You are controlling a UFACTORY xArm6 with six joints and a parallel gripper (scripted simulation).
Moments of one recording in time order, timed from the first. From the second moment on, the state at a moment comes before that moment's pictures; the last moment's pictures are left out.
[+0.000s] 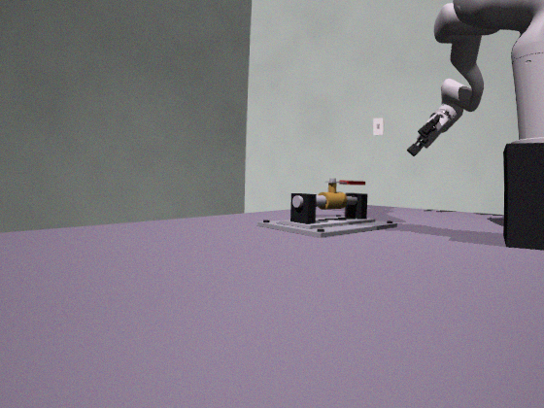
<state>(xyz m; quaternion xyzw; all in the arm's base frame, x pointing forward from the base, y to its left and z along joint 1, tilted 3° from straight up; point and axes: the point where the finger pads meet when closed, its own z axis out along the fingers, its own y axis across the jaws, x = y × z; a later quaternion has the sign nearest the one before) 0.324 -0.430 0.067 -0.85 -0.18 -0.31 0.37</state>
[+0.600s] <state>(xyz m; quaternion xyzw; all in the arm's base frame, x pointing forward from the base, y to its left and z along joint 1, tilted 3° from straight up) 0.382 -0.332 0.032 -0.91 -0.28 -0.11 0.27</state>
